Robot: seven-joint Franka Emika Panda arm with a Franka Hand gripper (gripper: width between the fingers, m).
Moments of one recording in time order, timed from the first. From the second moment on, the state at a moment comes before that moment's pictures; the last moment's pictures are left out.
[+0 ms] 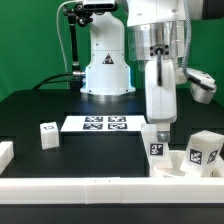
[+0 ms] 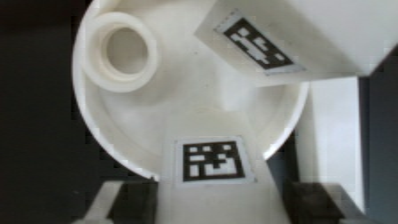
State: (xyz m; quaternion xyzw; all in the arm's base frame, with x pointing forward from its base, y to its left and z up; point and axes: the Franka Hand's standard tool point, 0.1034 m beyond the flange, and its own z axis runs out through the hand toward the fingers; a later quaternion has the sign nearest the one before) arm 0.620 0.053 0.075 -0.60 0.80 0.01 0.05
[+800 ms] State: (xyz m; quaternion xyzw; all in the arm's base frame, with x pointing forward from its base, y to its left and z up) arm 0.613 0.011 0.098 -0.65 0.75 0.02 0.05
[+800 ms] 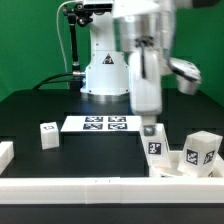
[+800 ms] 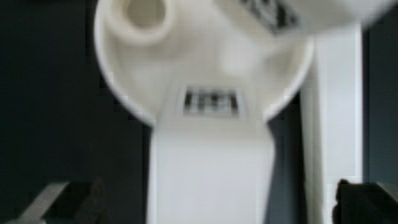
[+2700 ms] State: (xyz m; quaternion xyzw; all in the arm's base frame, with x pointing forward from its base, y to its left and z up) arm 0.604 -0.068 0.094 -0.96 0.26 -0.01 -0.02
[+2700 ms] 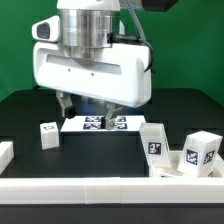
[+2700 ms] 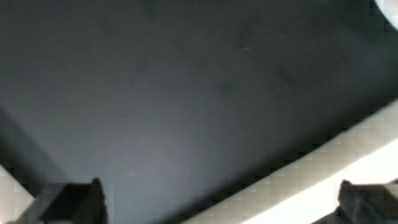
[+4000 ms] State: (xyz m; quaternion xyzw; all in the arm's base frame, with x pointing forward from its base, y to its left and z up) arm 0.557 -0.142 0.074 -0.99 -0.12 0.01 -0.01
